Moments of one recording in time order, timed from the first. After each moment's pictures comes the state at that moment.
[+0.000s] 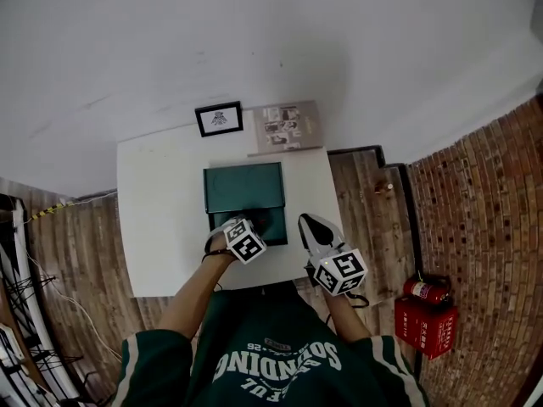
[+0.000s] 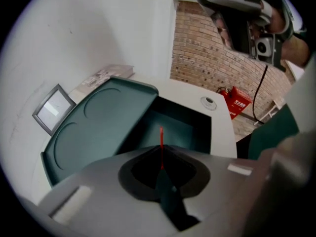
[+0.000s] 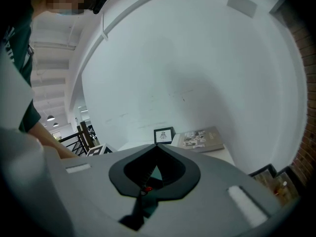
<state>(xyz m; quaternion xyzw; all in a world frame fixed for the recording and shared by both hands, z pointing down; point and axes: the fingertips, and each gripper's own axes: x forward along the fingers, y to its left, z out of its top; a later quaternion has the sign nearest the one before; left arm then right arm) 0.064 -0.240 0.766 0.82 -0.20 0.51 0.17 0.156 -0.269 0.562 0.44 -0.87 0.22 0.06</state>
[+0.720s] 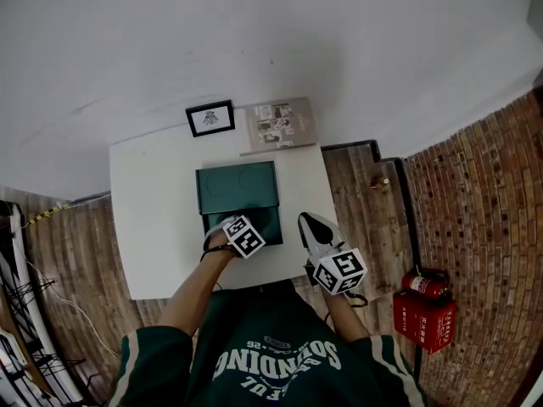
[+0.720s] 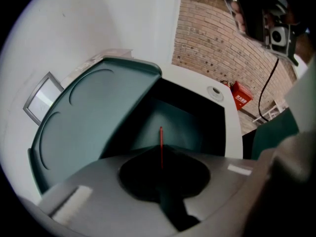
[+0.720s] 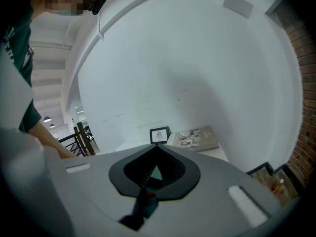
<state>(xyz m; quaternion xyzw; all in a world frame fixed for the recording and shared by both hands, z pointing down) 0.065 -0.241 0.798 0.79 -0.19 0.55 0.20 0.173 -0.272 0.565 0.45 -0.86 0.22 0.06</state>
